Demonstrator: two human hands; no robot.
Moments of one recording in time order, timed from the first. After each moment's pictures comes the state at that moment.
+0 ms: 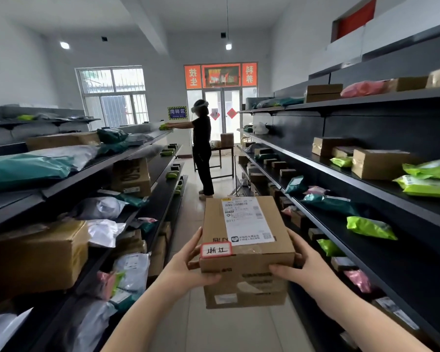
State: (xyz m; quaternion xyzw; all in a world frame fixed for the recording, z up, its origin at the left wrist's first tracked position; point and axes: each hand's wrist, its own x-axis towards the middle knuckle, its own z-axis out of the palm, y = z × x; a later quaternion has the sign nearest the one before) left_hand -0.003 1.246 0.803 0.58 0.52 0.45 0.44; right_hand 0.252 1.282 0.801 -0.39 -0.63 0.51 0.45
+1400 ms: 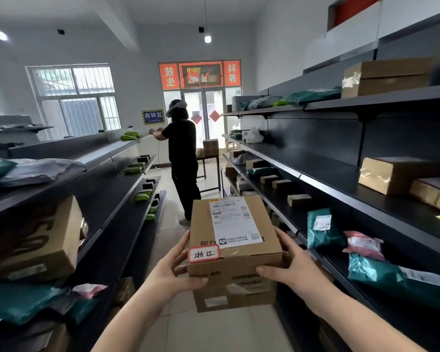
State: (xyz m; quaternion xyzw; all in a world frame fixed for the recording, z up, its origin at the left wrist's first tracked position) left_hand -0.097 1.882 0.816 0.58 0.49 0.47 0.46; right_hand 0.157 1.916 0.808 -0.39 -0.62 0.49 0.47
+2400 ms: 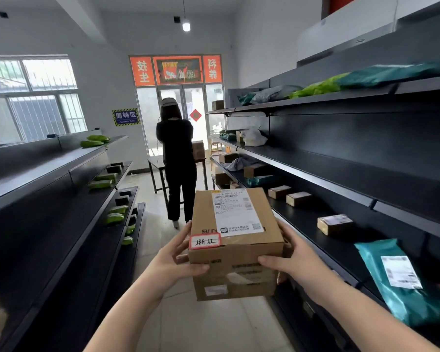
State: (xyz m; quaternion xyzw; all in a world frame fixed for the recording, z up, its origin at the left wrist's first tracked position) left_hand -0.245 2.313 0.822 0.62 0.44 0.45 0.47; right_hand 0.014 2.316 0.808 -0.40 -0.60 0.48 0.50
